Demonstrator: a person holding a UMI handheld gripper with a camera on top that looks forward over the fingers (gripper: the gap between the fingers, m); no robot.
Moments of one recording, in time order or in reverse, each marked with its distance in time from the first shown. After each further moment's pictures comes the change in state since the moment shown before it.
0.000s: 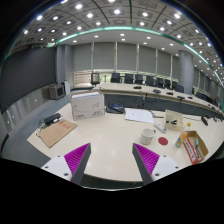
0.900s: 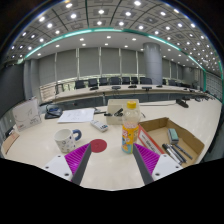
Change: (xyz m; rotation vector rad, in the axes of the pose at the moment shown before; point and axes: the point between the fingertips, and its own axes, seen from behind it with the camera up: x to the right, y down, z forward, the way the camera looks) arm 0.424 0.092 0.167 0.083 0.274 0.205
